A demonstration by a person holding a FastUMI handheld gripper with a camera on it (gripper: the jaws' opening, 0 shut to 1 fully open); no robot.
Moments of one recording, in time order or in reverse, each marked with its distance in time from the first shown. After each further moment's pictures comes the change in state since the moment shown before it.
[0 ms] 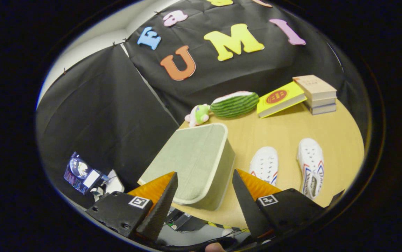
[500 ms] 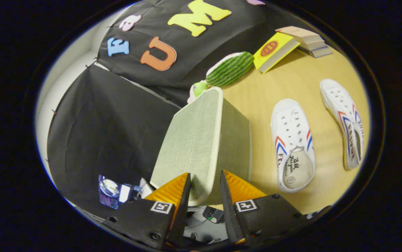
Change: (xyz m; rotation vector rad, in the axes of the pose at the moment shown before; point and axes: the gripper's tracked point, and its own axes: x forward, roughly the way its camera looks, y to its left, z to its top) arm 0.045 0.002 -0.034 0.369 0.133 0.162
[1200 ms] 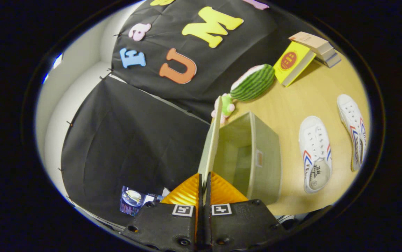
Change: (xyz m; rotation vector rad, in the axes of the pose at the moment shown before) arm -0.028 0.115 0.049 -0.050 -0.080 0.147
